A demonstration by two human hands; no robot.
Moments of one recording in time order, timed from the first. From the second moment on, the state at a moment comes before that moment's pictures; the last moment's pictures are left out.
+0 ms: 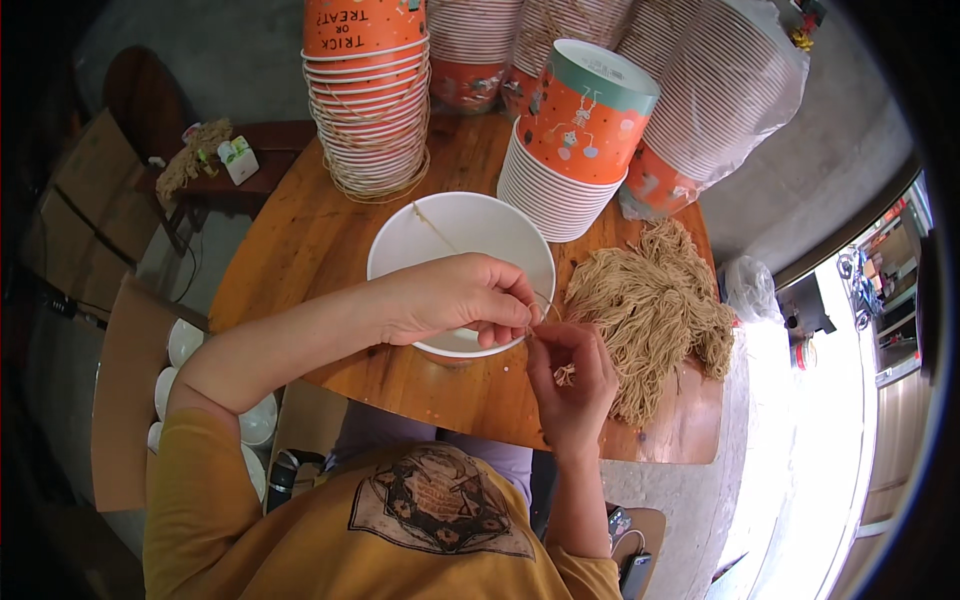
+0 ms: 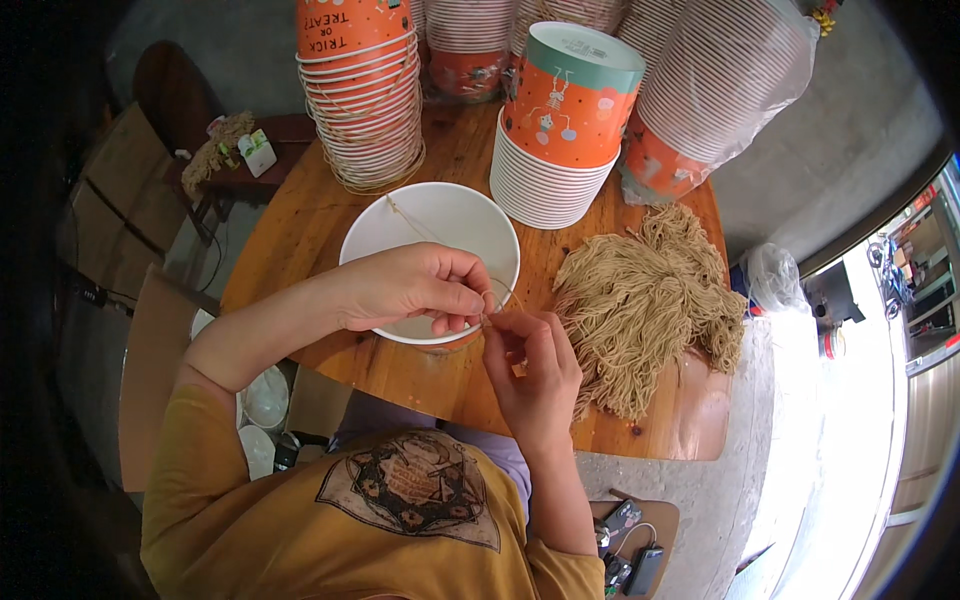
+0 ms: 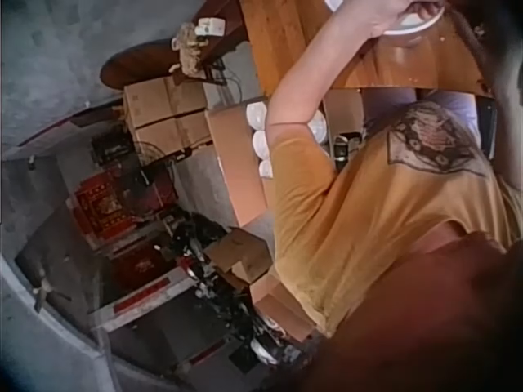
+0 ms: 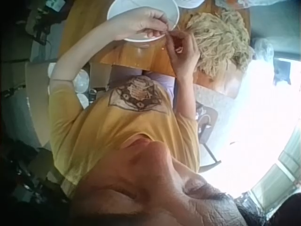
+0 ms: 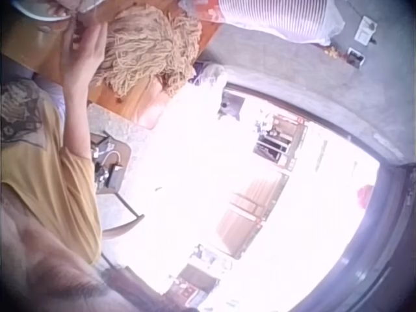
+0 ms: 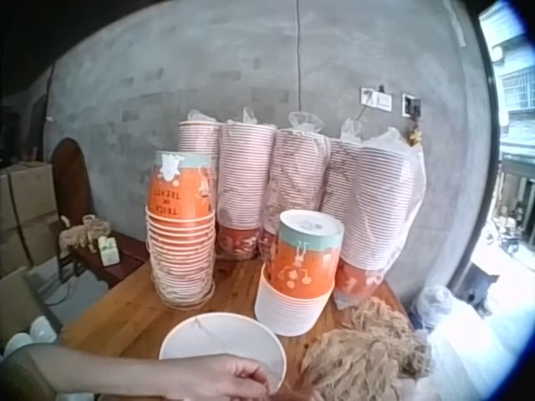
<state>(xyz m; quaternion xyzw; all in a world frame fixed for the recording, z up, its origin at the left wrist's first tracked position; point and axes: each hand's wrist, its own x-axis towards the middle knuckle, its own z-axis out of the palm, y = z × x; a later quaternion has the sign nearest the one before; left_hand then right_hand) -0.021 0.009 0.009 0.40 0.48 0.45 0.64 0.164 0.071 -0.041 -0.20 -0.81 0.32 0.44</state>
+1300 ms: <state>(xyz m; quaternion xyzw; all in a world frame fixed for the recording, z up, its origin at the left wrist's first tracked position) -0.021 0.005 0.008 0.43 0.51 0.47 0.58 0.159 0.064 -0.040 -0.28 -0.71 0.48 0.43</state>
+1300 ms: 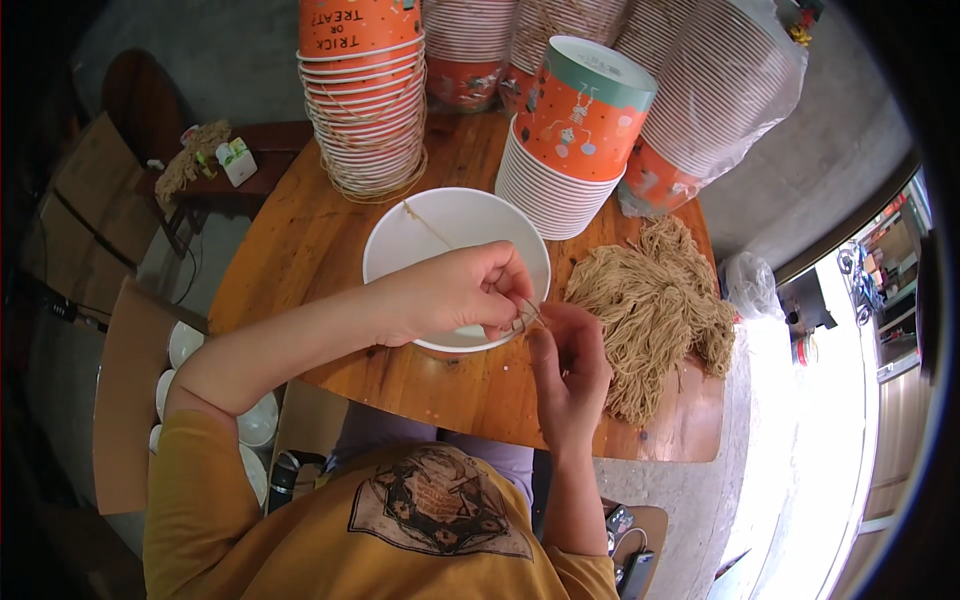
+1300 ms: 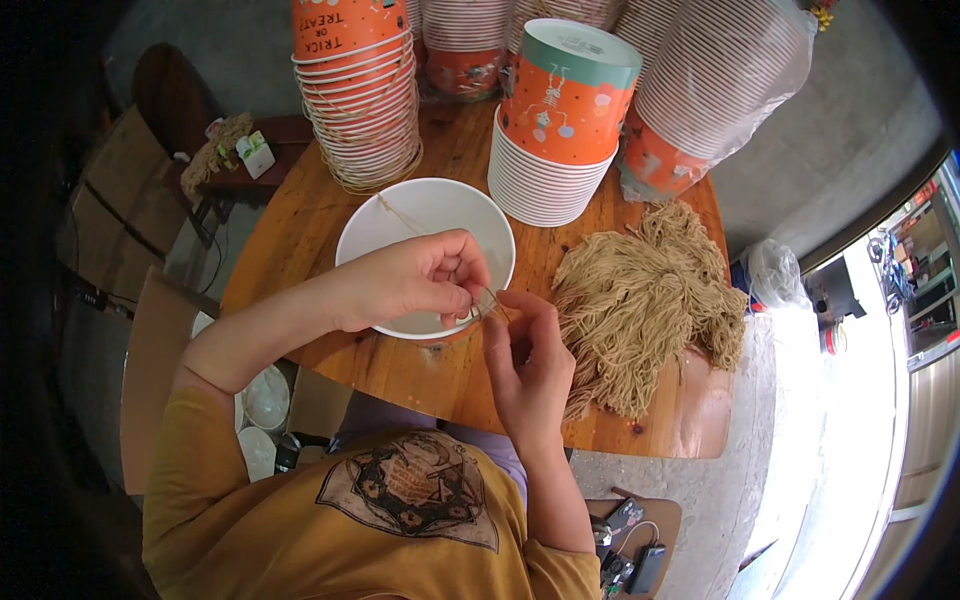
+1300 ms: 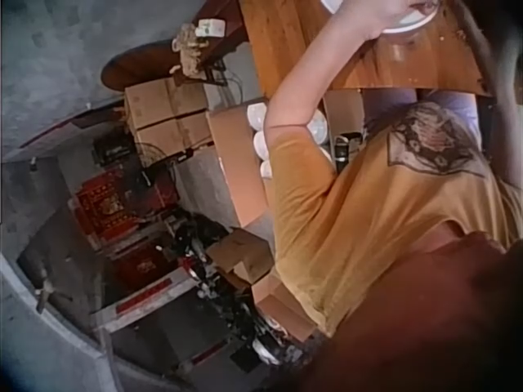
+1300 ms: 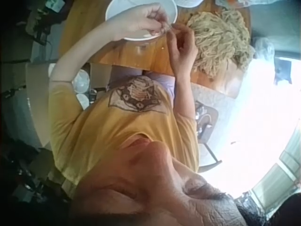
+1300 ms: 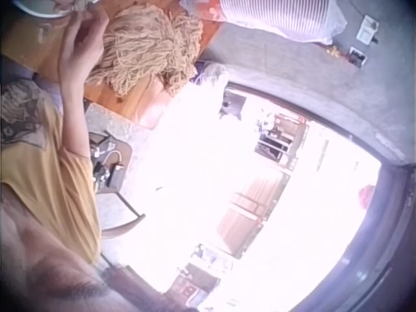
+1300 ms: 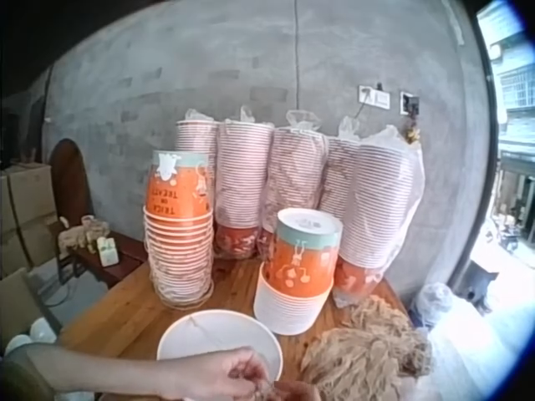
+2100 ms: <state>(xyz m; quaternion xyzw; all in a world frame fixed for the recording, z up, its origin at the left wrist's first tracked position) -0.014 0.004 0.012 0.61 0.54 0.43 0.39 0.156 0.067 -0.030 -0.29 -0.68 0.55 0.39</state>
